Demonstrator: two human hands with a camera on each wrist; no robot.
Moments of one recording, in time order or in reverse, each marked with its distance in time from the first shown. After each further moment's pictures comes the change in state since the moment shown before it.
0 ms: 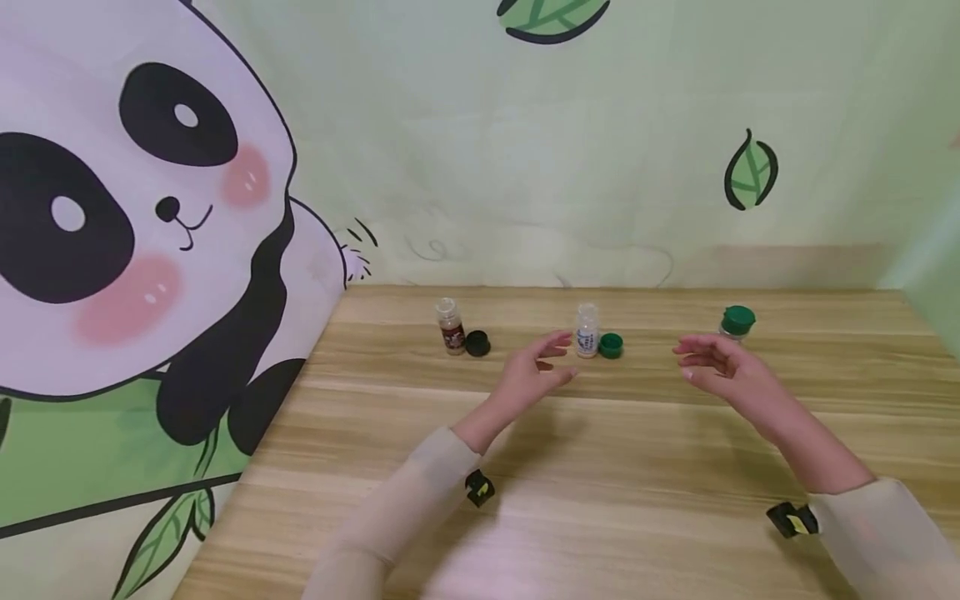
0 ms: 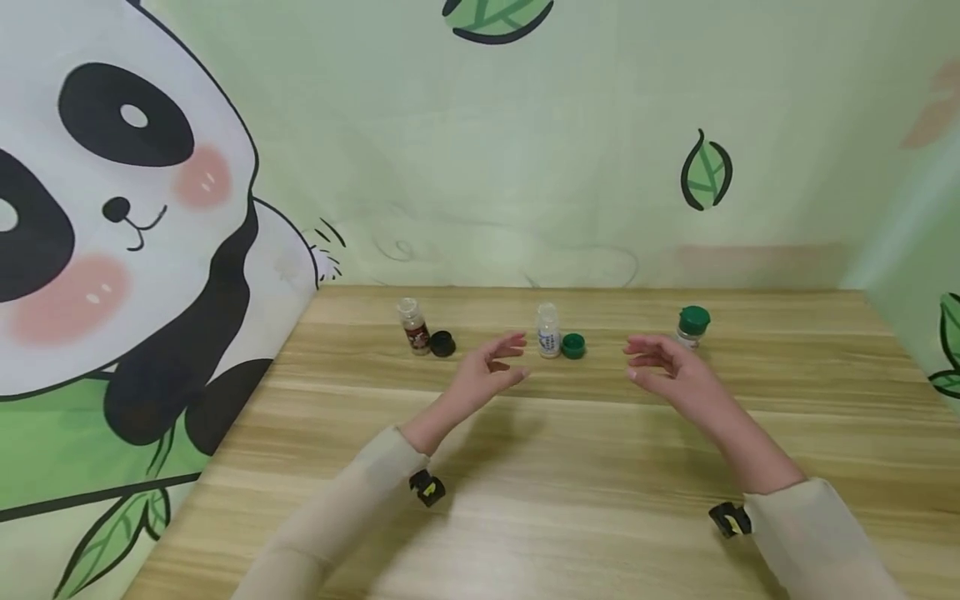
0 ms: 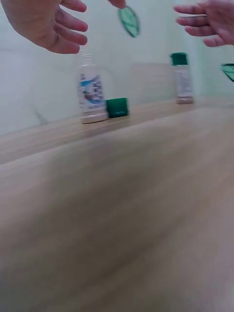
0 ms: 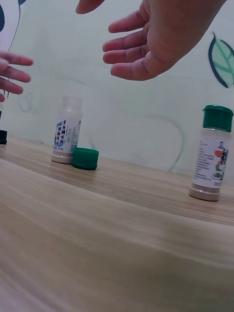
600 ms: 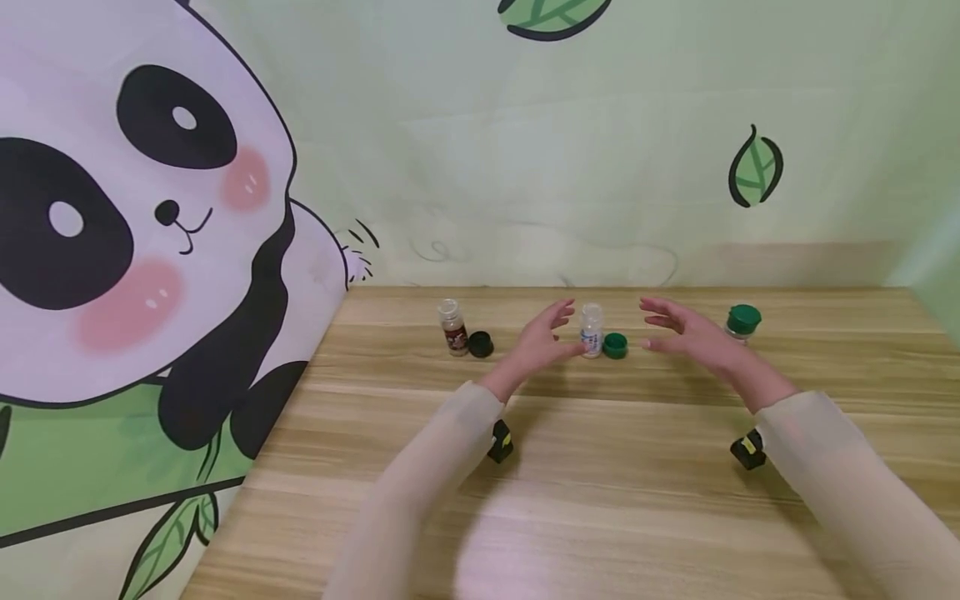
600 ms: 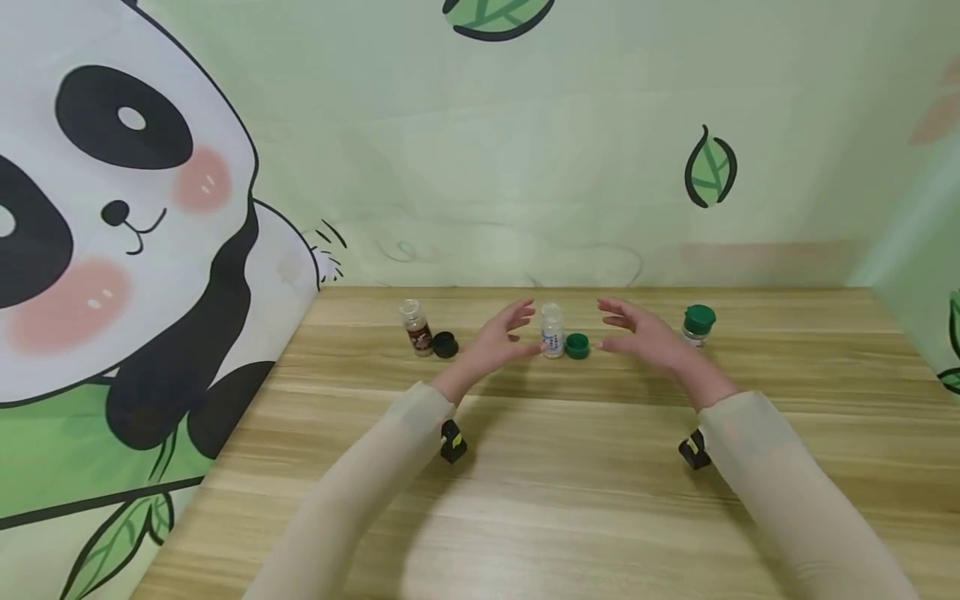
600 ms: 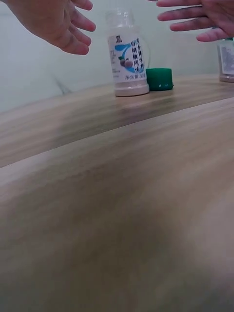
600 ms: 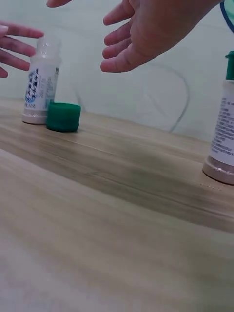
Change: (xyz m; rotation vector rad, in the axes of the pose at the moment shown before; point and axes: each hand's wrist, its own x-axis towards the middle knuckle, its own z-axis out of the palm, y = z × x) left_hand 0.064 -0.018 -0.003 0.061 -0.082 -0.126; right_hand 0.086 0.016 0.002 -0.032 -0.209 0.100
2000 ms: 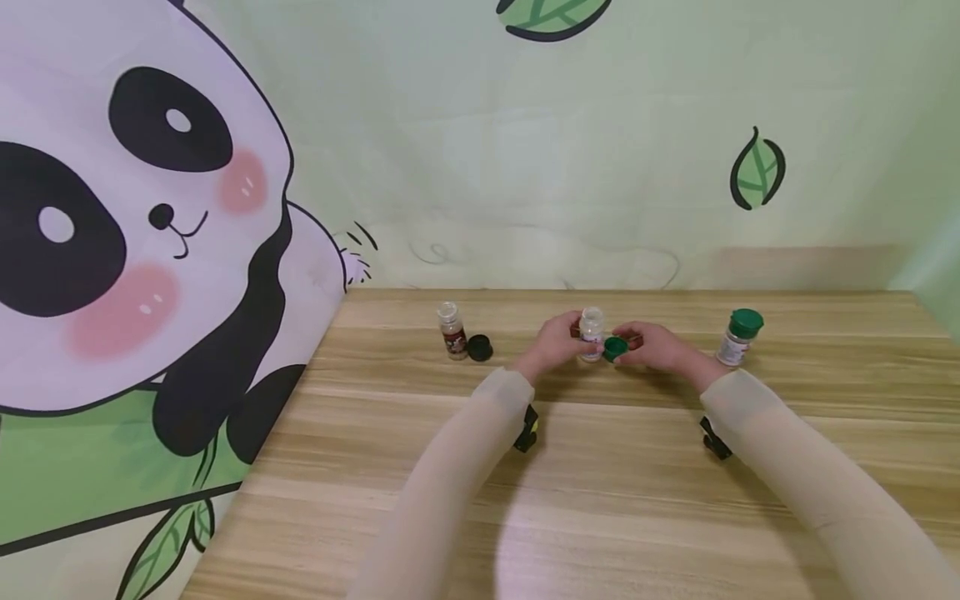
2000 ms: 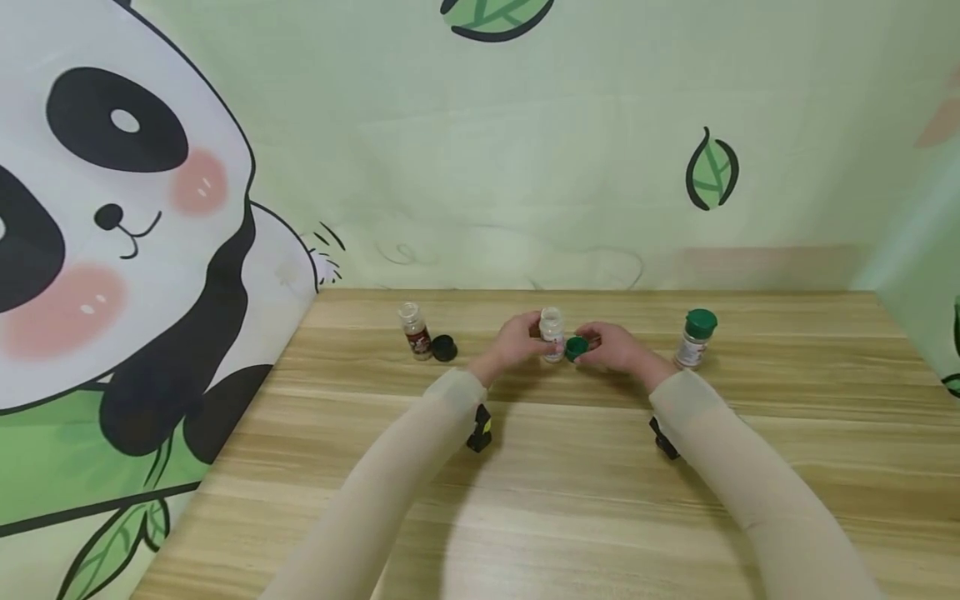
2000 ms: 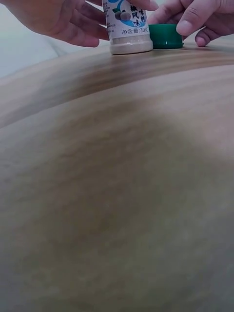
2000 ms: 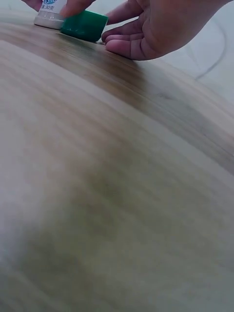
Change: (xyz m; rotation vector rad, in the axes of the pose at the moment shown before) left_hand 0.041 -0.017 0.025 0.073 -0.036 -0.010; right_hand 0.063 0.043 0.029 -0.247 -0.006 0.023
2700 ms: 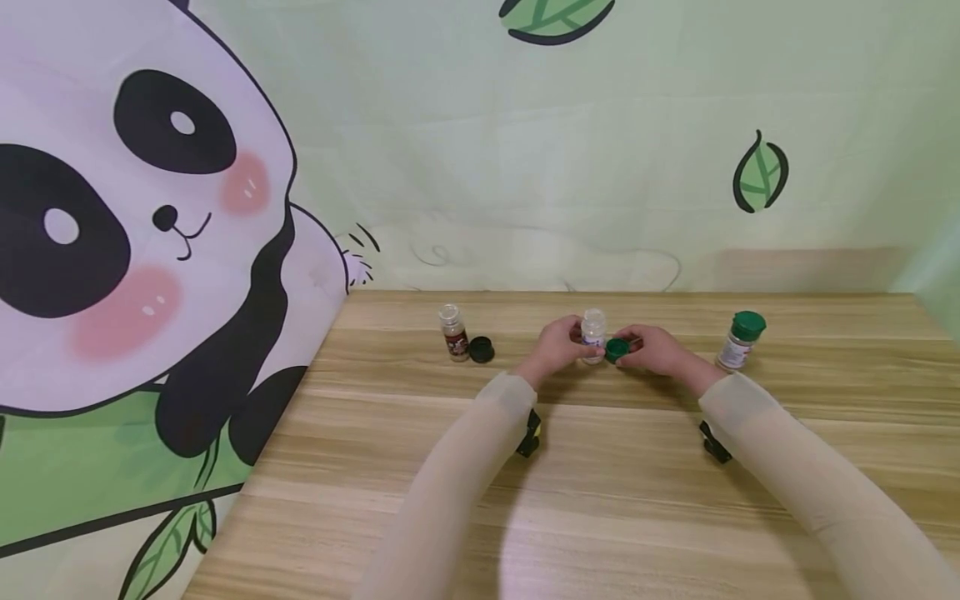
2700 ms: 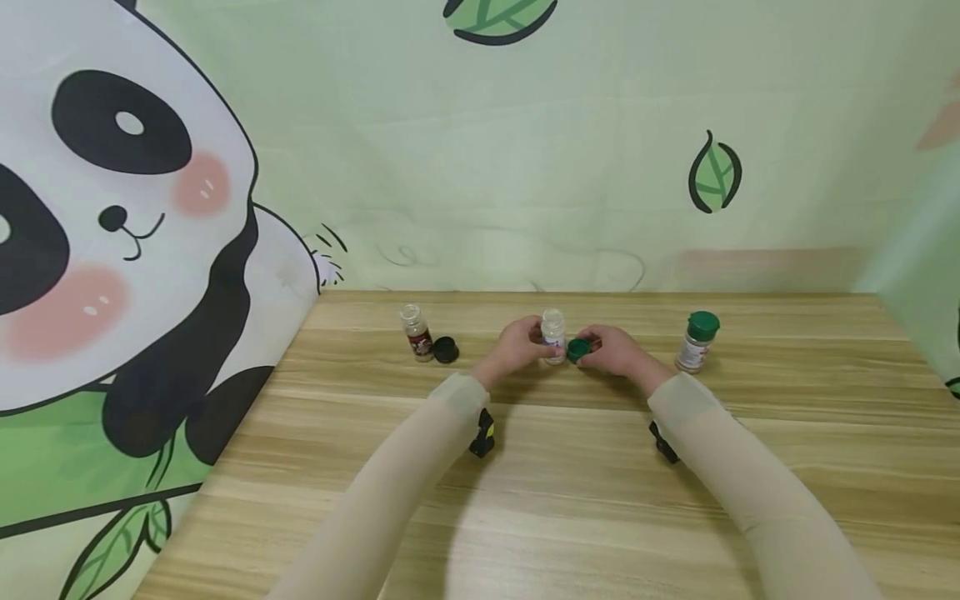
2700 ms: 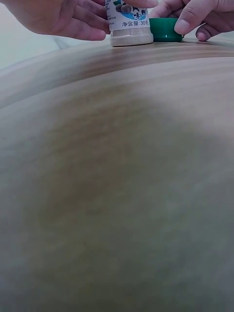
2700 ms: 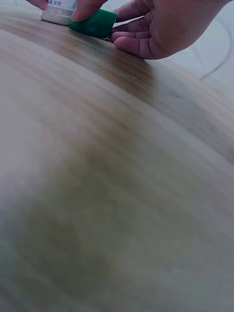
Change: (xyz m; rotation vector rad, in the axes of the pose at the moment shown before) left_hand 0.000 -0.006 0.005 -0.019 0.060 -0.067; right_hand 0.001 -0.002 0.004 -0.034 0.041 0.027
